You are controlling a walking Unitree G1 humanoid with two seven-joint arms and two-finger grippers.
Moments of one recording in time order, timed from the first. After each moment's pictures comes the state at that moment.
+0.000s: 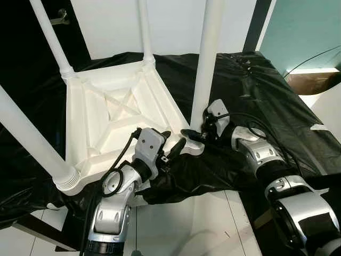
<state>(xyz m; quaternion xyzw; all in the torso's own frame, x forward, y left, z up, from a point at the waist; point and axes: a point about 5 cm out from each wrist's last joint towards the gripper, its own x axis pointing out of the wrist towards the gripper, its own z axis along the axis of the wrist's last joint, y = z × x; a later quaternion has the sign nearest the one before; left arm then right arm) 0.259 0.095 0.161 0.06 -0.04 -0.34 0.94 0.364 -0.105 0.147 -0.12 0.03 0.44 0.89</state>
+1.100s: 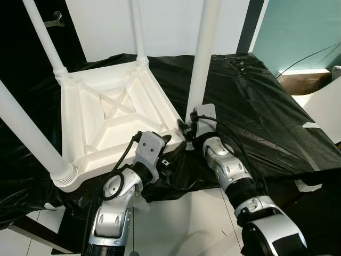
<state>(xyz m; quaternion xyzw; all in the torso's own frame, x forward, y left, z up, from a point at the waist) 0.256 0.094 0.156 0.05 -0.03 -0.34 0.94 0.350 -0.056 0.134 0.01 0.02 0.19 0.98</state>
